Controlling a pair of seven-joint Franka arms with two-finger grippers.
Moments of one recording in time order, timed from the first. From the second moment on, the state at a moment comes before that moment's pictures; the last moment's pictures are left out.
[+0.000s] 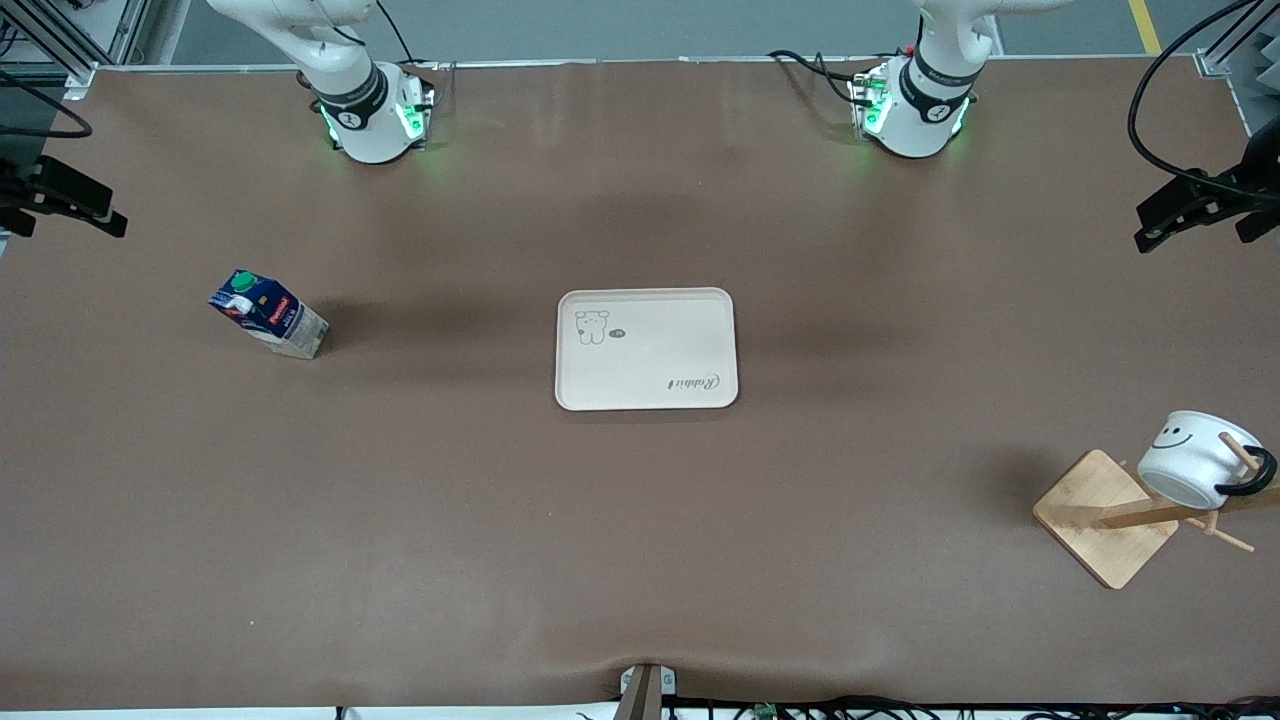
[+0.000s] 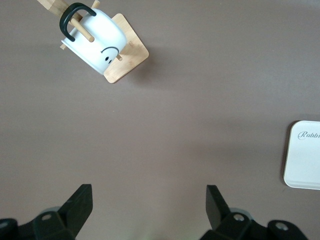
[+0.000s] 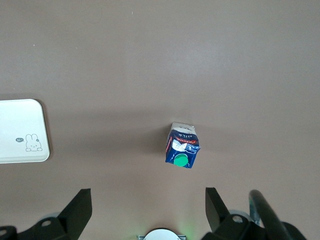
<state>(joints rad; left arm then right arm) -0.01 -0.02 -0.03 -1.49 0.07 1.49 -0.09 -0.08 0.01 0.03 -1.43 0.02 1.36 -0.02</state>
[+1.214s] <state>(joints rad) -0.01 -0.02 -0.03 -1.49 0.07 1.49 -0.09 -0.08 0.01 0.03 -1.43 0.02 1.36 -0.02</state>
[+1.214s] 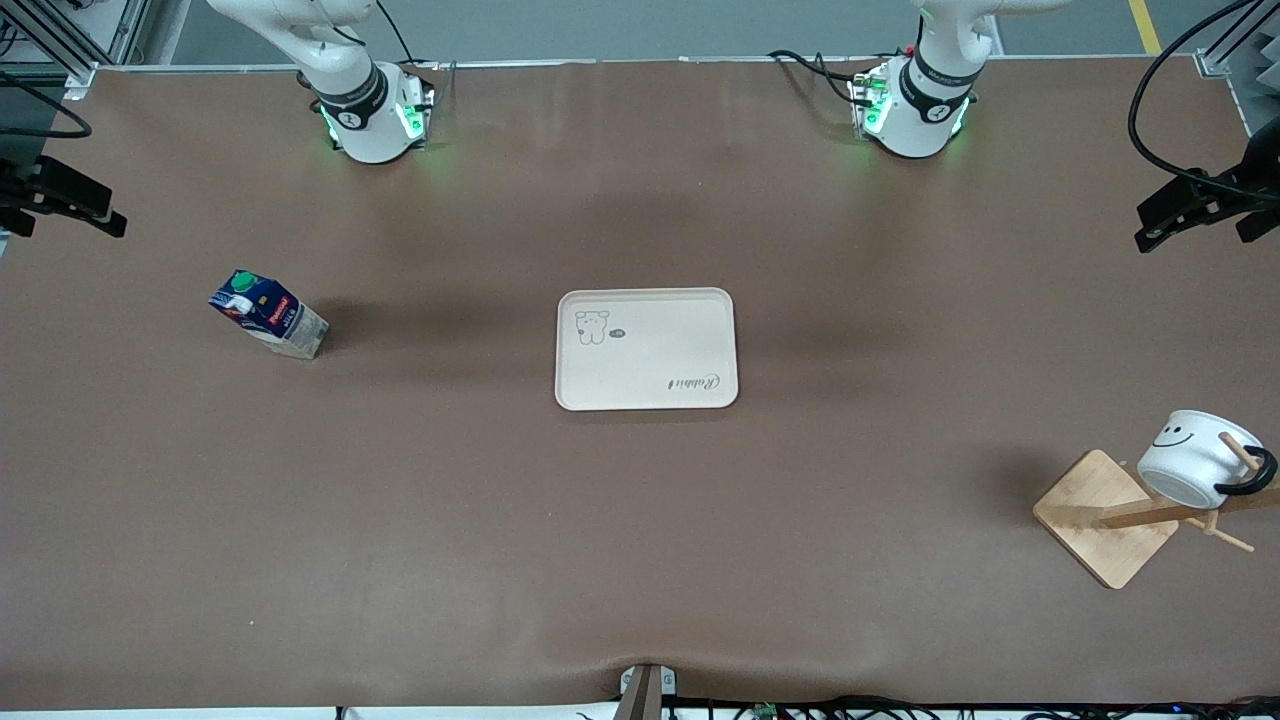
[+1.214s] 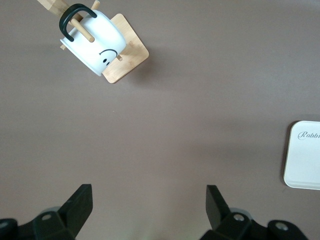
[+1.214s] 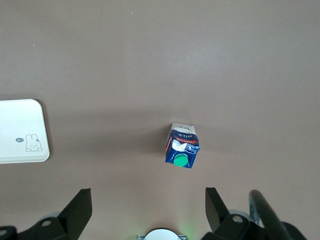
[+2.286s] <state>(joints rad) -0.01 -0.02 -0.05 -1.49 0.05 1.49 -0.09 -0.09 0.01 0.03 -1.43 0.02 1.36 -0.02</state>
